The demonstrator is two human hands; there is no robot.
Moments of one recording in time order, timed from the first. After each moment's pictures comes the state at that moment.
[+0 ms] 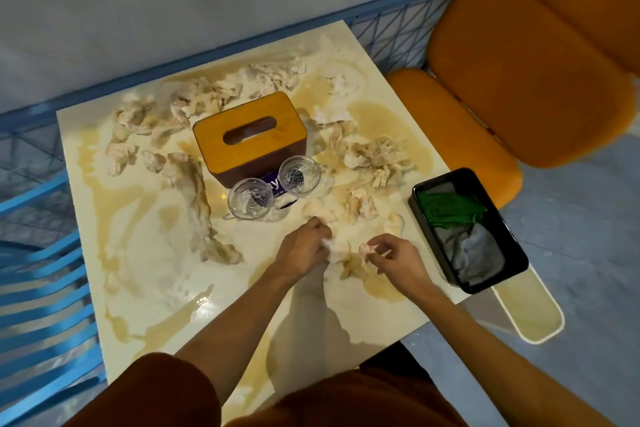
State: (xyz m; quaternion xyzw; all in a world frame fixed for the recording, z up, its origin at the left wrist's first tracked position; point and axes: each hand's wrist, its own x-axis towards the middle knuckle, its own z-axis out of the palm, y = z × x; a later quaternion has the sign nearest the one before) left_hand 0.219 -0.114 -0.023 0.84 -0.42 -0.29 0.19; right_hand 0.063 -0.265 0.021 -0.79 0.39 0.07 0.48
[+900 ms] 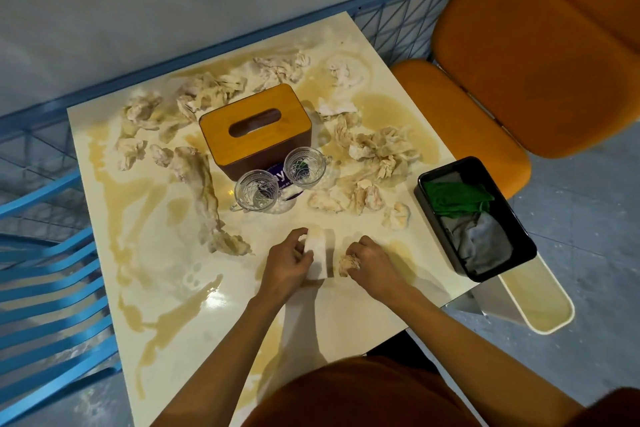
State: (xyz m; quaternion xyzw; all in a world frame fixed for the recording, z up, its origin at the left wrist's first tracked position) left_hand 0.186 -0.055 -0.007 0.84 -0.18 -0.30 0.41; right_hand 0.073 -0.216 -0.005 -0.91 0.24 0.16 0.31
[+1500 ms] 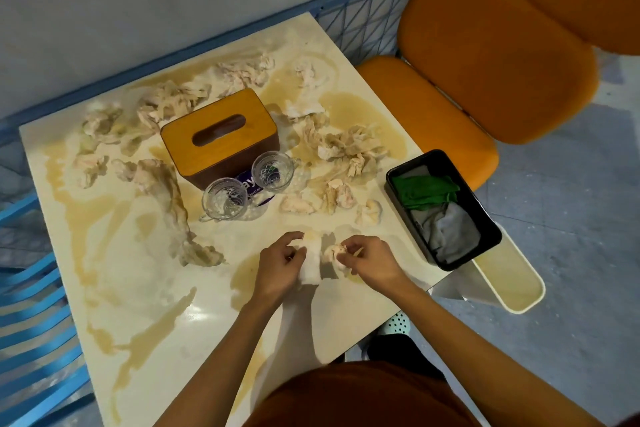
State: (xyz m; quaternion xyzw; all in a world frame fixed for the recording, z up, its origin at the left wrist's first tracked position) left_hand 0.168 -0.086 0.007 0.83 -0.13 -0.31 0.45; right_hand 0.055 -0.245 0.025 -0.78 0.38 0.09 0.49
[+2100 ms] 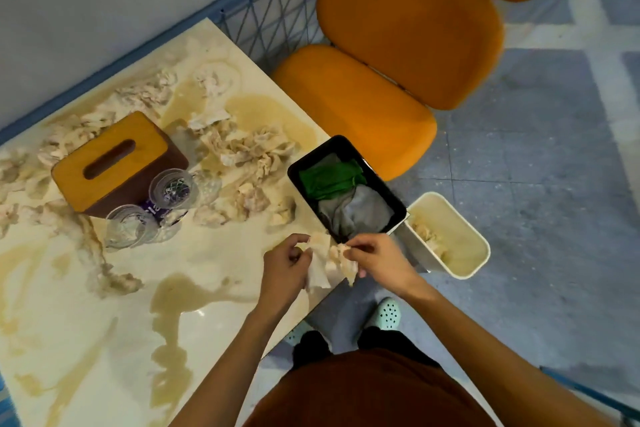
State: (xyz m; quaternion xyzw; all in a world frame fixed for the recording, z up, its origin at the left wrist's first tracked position) left_hand 0.046 -0.213 0.036 0.81 -0.19 -0.34 0.44; right_hand -0.086 -0.356 0.055 -0.67 0.41 0.03 0.62
